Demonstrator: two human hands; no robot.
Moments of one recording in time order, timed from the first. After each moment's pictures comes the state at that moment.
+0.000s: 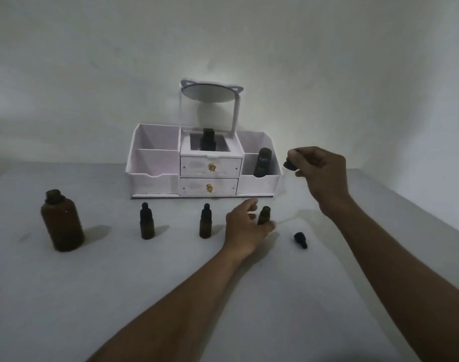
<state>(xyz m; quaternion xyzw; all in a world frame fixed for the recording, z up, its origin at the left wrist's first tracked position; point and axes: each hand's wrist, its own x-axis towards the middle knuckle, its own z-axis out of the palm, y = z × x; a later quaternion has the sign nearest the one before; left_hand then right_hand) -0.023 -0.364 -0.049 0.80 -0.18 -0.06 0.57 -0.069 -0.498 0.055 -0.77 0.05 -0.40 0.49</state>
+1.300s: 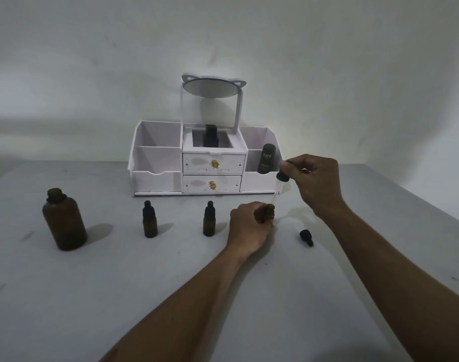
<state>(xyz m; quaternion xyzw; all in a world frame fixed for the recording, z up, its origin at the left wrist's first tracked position) -0.022 -0.365 -0.050 0.84 -0.22 0.00 0.49 -0.056 -0.496 0.030 -0.82 0.04 -0.40 0.41</state>
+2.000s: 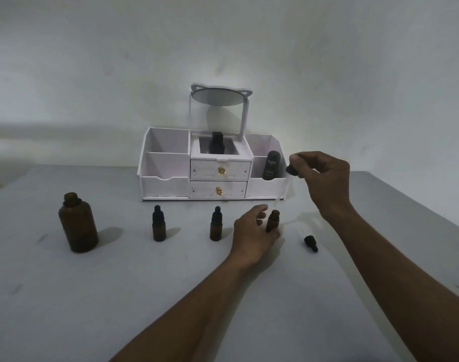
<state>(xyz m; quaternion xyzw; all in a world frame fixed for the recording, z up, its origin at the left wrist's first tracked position) -0.029 -0.353 -0.050 0.80 -0.20 -0.07 0.57 -0.059 -0.489 0.044 -0.78 0.05 -0.44 0.45</state>
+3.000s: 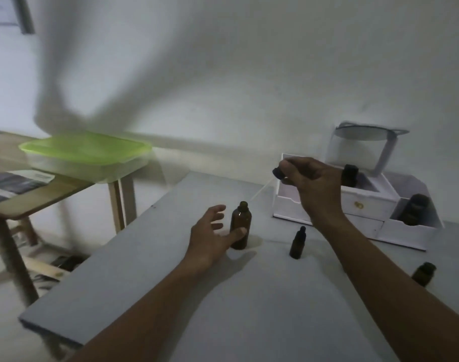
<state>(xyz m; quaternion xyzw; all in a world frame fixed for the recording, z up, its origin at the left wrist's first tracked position) 0.006 -0.013 -0.043 0.80 -0.02 0.12 0.59 0.012 -0.211 0.071 -0.73 -0.15 -0.29 0.60</state>
